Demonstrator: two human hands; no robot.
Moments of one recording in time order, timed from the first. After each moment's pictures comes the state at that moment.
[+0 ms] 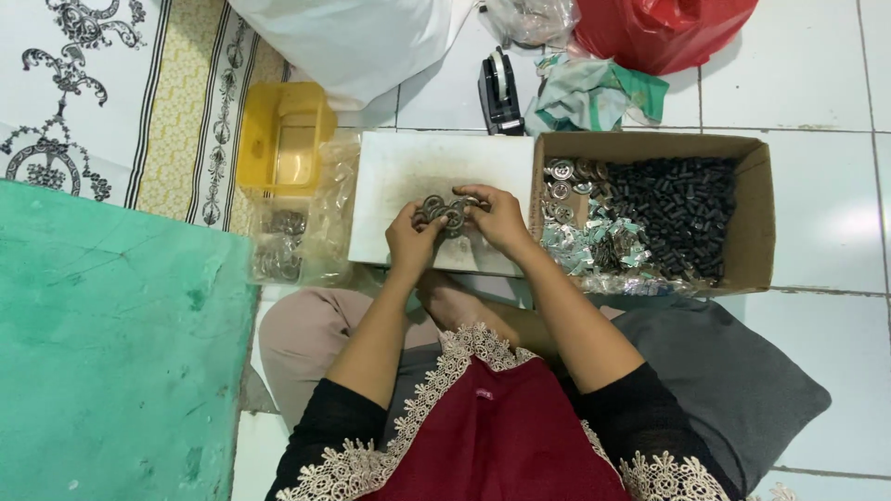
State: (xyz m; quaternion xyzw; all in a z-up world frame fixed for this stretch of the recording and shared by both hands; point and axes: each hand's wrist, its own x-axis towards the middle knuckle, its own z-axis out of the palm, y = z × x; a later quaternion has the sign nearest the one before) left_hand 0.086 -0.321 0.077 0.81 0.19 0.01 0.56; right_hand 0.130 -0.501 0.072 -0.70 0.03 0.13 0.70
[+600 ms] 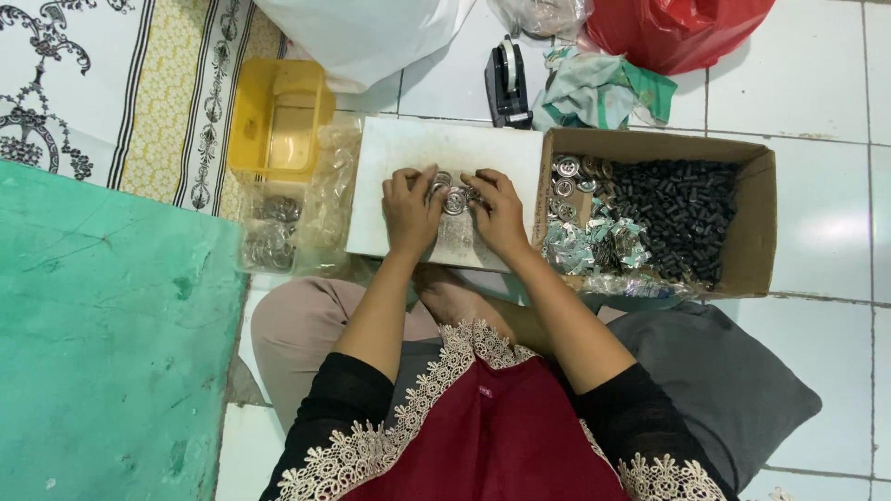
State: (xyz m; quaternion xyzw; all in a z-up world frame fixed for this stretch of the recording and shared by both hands) left_hand 0.108 -0.314 0.076 0.94 -0.01 0.17 0.30; right_hand 0.117 -0.497 0.056 -0.83 -0.14 -0.09 0.53
